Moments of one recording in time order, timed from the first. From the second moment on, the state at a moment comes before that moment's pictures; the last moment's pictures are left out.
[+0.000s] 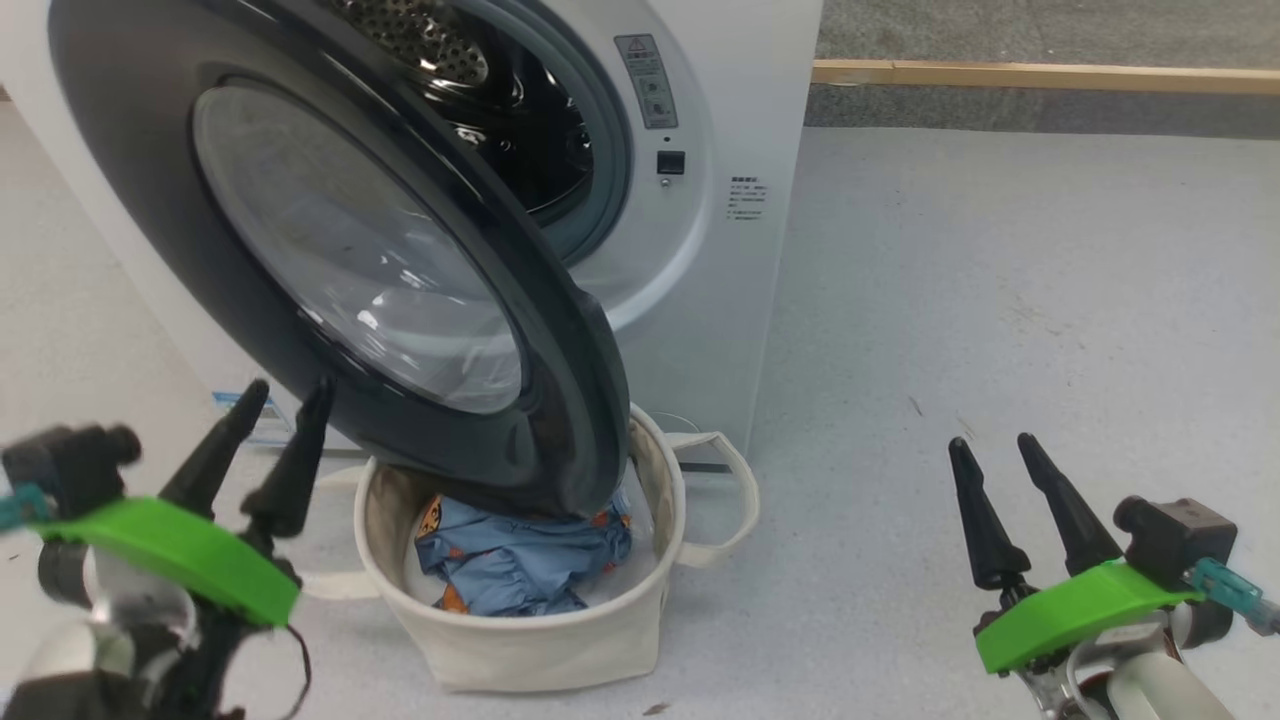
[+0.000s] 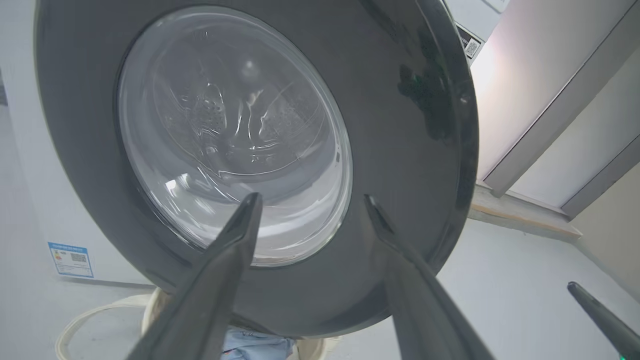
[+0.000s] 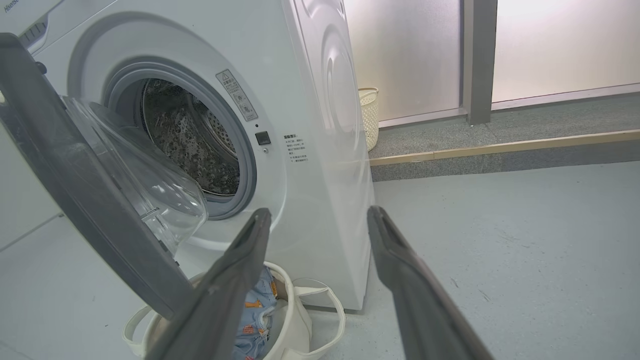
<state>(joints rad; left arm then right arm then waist) -0.27 0.38 -0.10 0.06 -0.82 -0.12 0.21 -0.14 -0.30 0.30 0.18 0.56 0.13 -0.22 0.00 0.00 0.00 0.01</state>
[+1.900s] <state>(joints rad) -0.36 0.41 -0.22 0.38 -0.72 -0.12 -0.19 -0.66 -0.17 0.74 0.55 0.68 0.13 -0.21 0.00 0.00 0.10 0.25</state>
